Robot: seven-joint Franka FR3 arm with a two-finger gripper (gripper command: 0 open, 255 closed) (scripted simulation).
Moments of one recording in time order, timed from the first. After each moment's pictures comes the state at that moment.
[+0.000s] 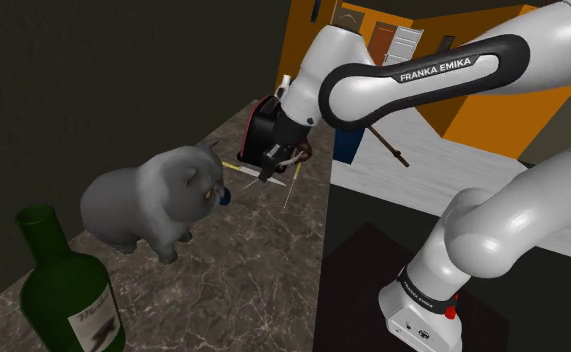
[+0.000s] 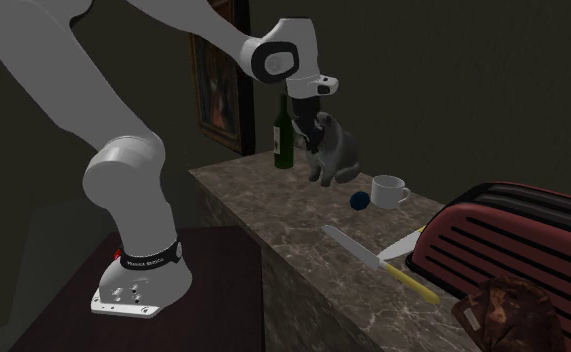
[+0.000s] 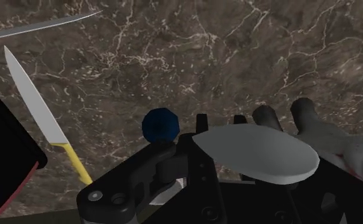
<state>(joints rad) 0.17 -0.41 0.30 -2.52 0.25 2.35 -0.06</state>
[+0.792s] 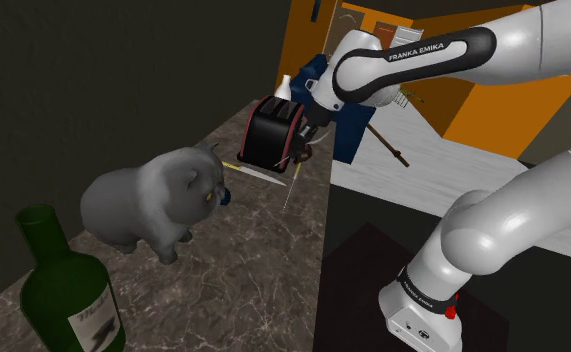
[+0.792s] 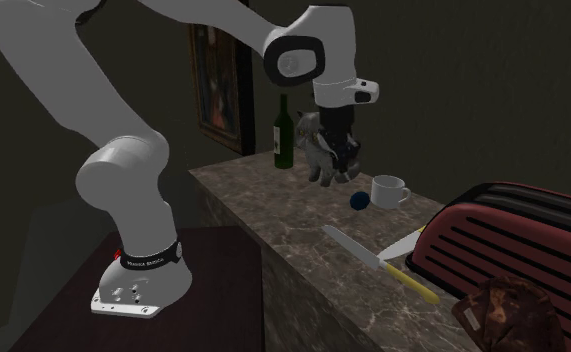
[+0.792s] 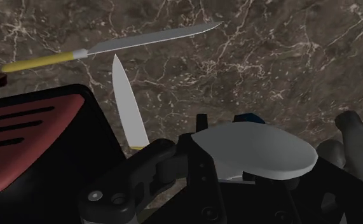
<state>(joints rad) 0.05 -0.40 0.04 -2.51 0.21 2.31 -0.39</state>
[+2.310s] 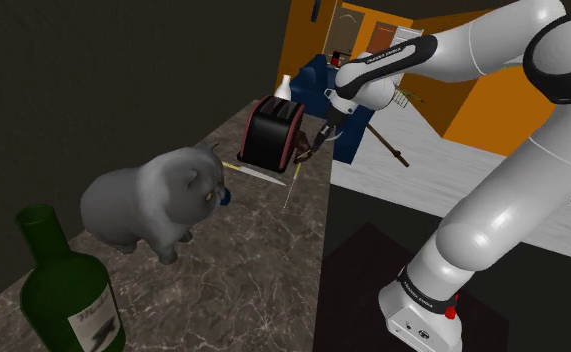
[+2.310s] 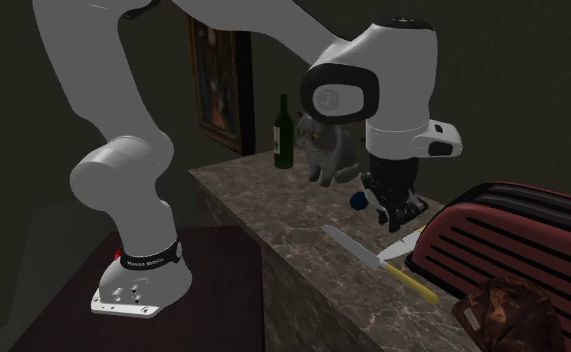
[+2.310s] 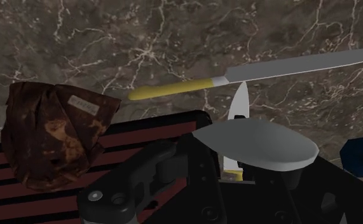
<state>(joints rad) -0.06 -0.13 -0.22 -2.35 0.25 2.34 -0.81</state>
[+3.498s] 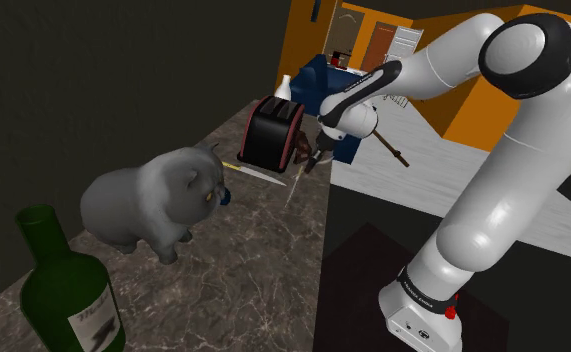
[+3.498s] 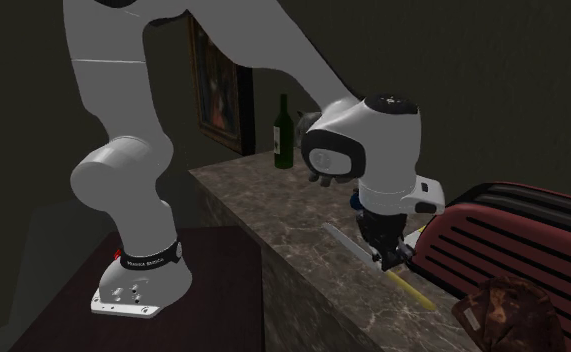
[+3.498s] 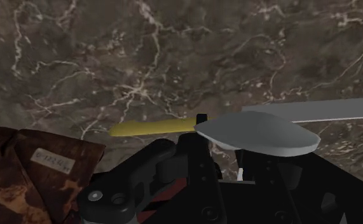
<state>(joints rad) -0.05 0.05 -0.22 -2.42 0.40 2.57 -0.96</state>
